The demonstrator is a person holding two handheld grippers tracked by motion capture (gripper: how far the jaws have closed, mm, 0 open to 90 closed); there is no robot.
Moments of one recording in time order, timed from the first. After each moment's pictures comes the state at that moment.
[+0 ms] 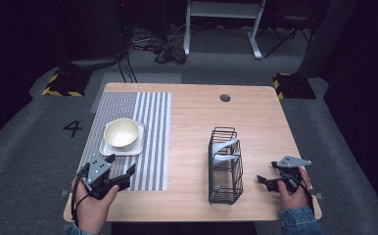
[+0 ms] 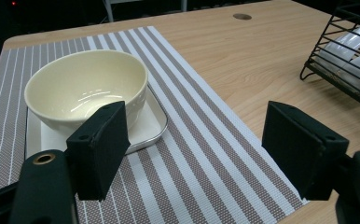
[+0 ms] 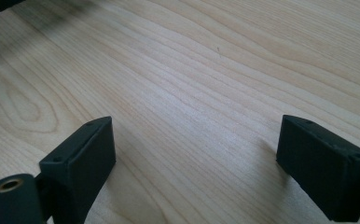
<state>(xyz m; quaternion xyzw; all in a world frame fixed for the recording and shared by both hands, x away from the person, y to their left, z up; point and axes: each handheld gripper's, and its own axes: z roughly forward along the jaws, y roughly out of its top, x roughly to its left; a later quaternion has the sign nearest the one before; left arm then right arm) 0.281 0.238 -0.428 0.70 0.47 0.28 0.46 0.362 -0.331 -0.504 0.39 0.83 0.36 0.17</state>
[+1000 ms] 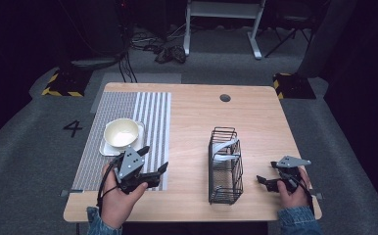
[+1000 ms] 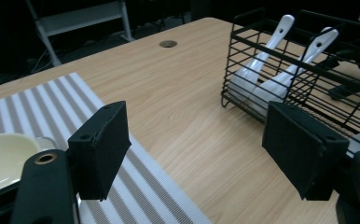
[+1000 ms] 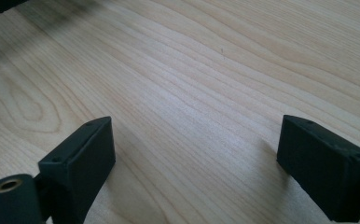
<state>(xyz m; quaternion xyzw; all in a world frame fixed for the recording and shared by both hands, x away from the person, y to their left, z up) 0.295 0.161 -0.393 0.76 0.35 0.24 0.50 0.363 -0.330 -0.504 0.38 0.83 0.36 0.17</state>
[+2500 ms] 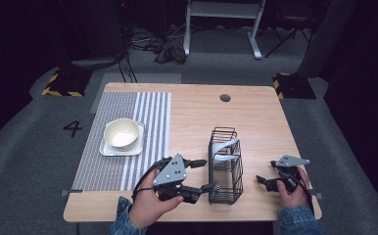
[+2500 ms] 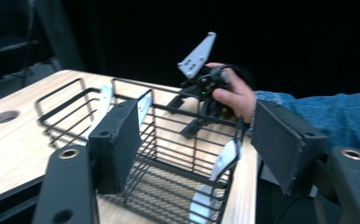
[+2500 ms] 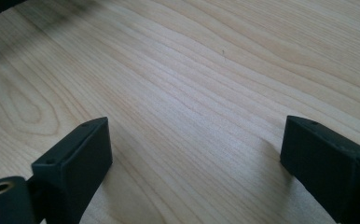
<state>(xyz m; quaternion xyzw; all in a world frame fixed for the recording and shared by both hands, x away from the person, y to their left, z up) 0.288 0.075 -0.377 0.78 0.13 0.09 0.60 0.365 -0.328 -0.505 0.38 0.84 0.36 0.17</state>
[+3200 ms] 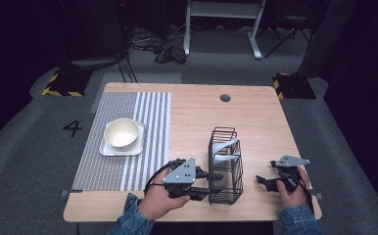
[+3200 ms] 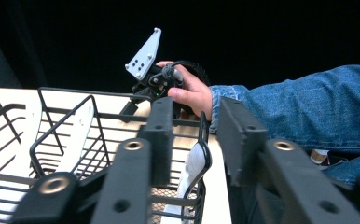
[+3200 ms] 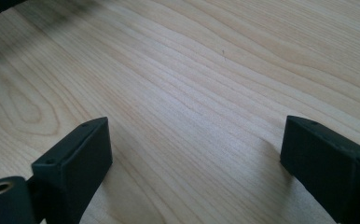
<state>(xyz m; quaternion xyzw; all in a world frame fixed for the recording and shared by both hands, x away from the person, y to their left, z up) 0.303 0.055 -0.398 0.79 0.04 0.03 0.62 0.365 -0.328 -0.505 0.38 0.84 0.36 0.17</state>
